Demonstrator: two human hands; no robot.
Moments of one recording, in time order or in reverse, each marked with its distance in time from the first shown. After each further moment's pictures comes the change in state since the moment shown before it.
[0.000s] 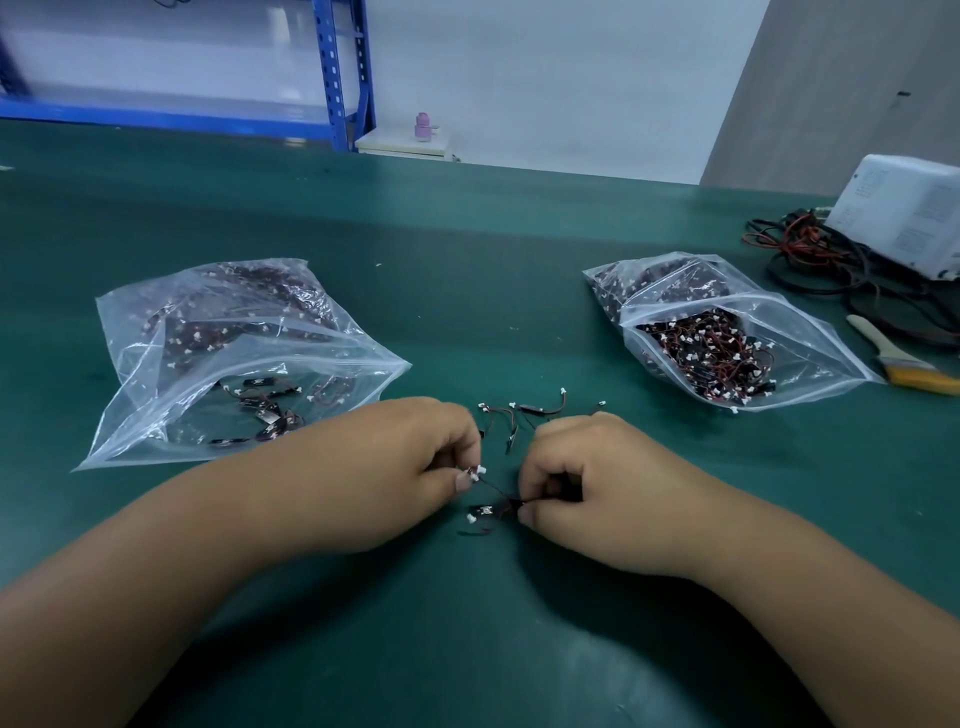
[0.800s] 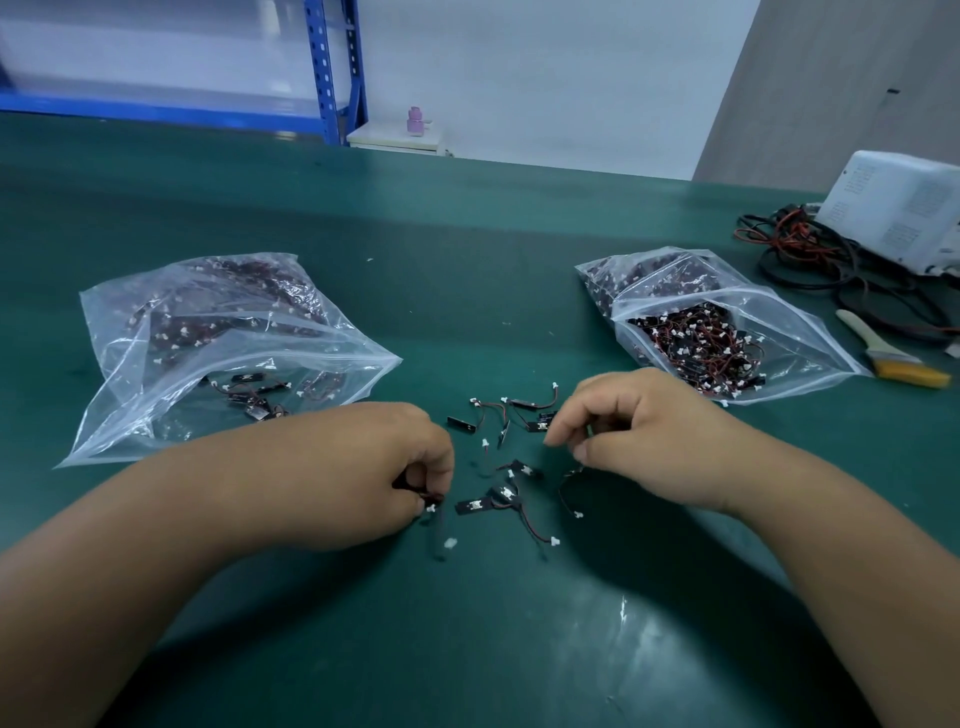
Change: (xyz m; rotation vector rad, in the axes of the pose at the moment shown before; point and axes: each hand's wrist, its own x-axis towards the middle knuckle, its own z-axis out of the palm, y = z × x) left_hand -0.005 -0.004 -0.009 0.120 -0.186 -0.018; right_hand -0.001 0.026 -0.030 0.337 0.060 0.198
